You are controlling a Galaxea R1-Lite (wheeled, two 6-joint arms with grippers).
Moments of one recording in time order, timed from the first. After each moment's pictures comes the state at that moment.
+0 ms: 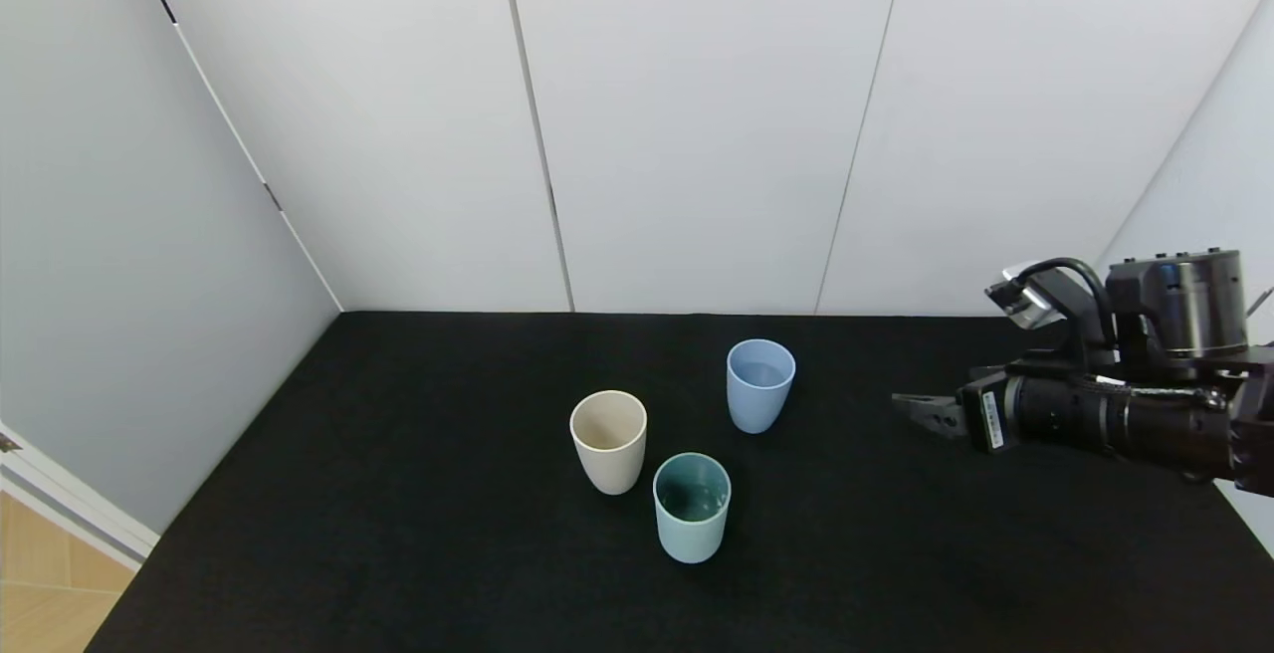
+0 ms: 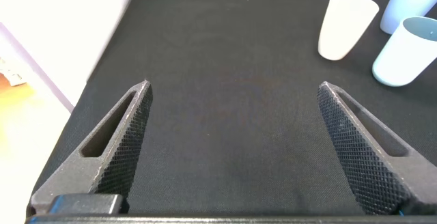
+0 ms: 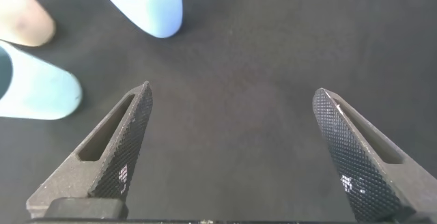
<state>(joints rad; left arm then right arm) 0.00 0.00 0.00 -0.01 0.00 0.00 0.23 1.70 -0.84 -0.33 0.14 -0.08</state>
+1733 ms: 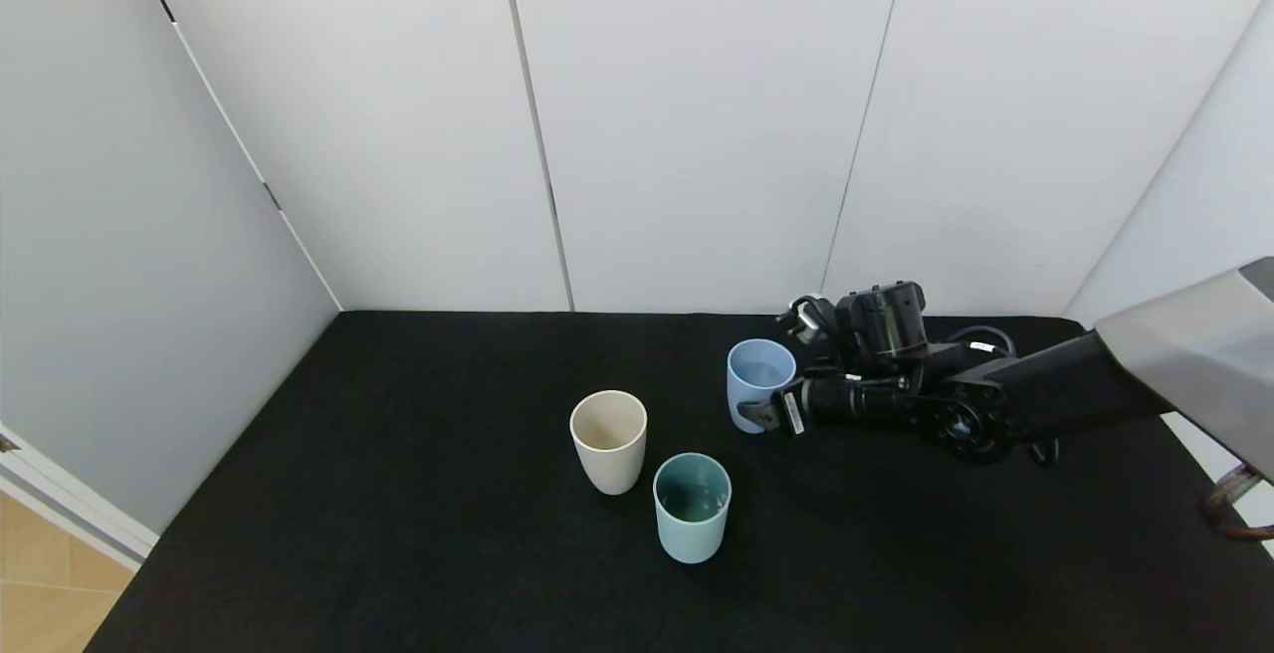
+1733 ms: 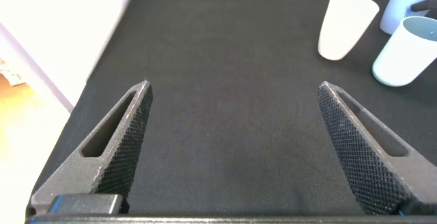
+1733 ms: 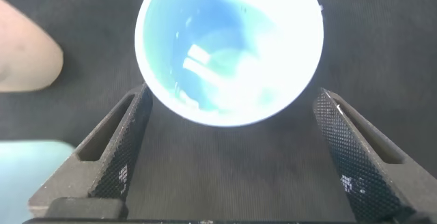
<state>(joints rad) 0.00 0.00 0.00 -0.01 0.00 0.00 0.42 2.22 -1.30 -0.36 0.13 -0.06</state>
